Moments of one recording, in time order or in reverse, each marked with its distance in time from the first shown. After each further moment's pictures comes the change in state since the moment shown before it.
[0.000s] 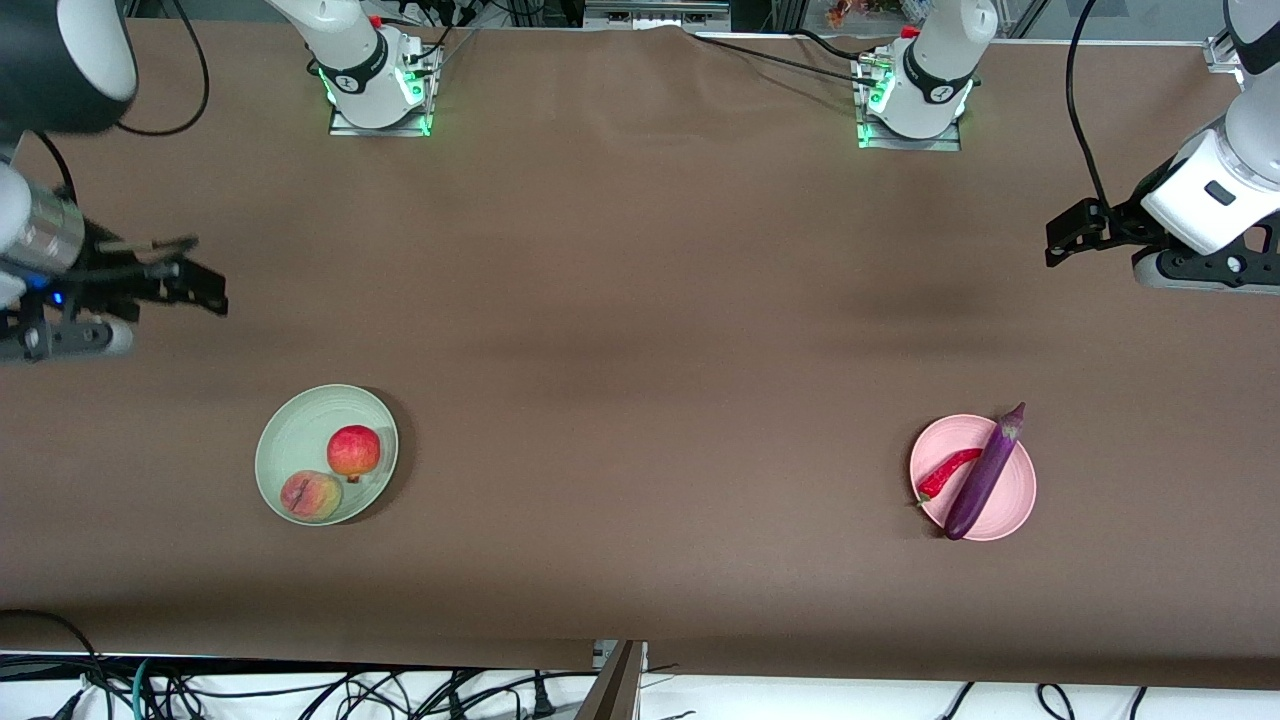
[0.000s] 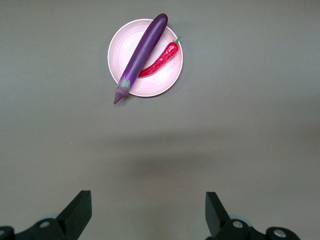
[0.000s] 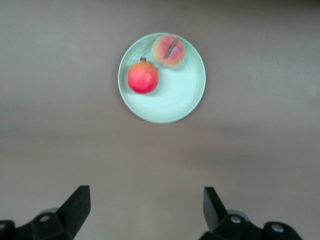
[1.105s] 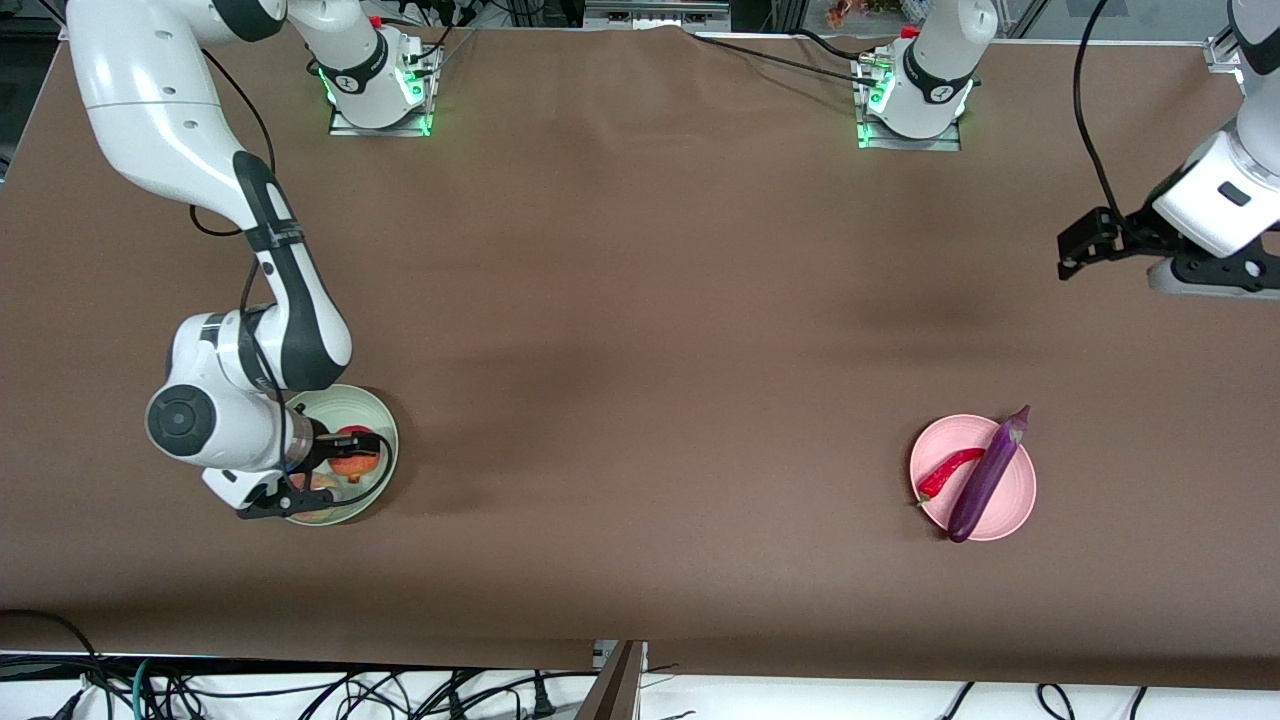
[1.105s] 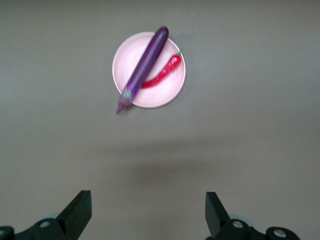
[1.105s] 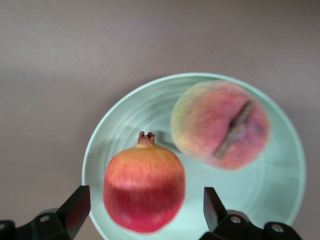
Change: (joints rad) left arm -0.071 -0.003 0.079 -0.003 0.004 0.020 0.012; right arm 0.036 0.575 -0.004 0.053 0.000 0.529 0.006
